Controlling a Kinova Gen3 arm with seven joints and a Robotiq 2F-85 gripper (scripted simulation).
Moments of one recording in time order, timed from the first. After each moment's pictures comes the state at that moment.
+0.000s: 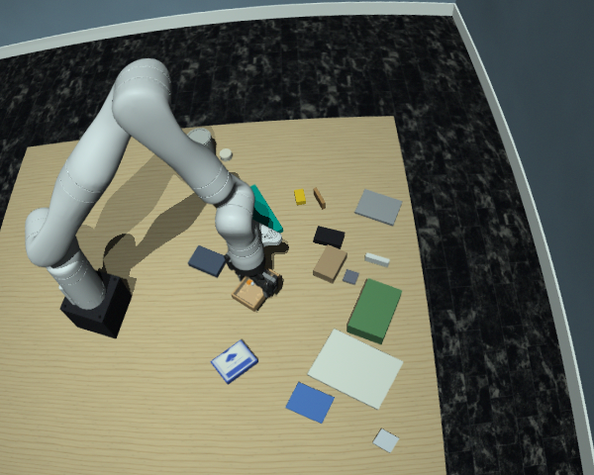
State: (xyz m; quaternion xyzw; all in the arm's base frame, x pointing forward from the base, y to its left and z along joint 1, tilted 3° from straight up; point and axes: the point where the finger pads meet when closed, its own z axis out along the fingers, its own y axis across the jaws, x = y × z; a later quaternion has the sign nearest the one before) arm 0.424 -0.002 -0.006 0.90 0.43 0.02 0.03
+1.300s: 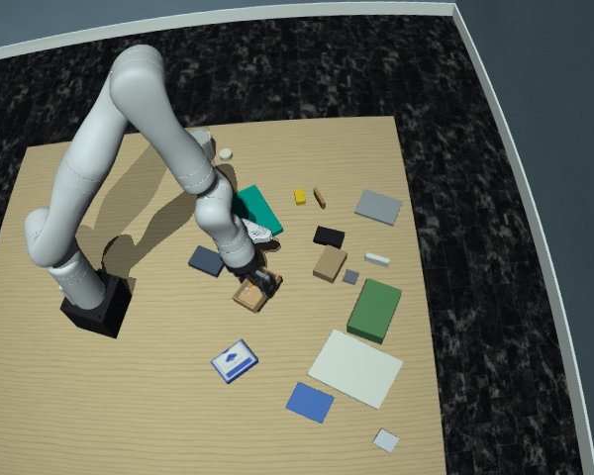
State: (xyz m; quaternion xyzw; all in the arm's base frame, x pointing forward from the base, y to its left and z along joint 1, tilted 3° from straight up) arm 0.424 -0.007 -0.005 0.90 0.42 0.06 0.10
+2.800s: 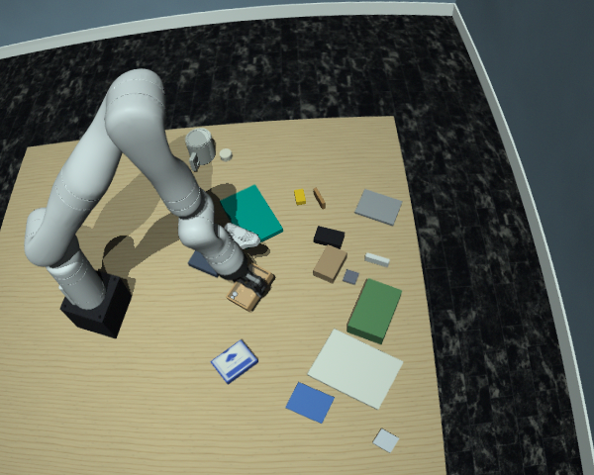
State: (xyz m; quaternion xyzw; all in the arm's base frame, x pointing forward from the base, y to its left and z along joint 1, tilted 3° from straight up) arm 0.407 0.001 -0.012 0.89 0.43 0.12 0.05
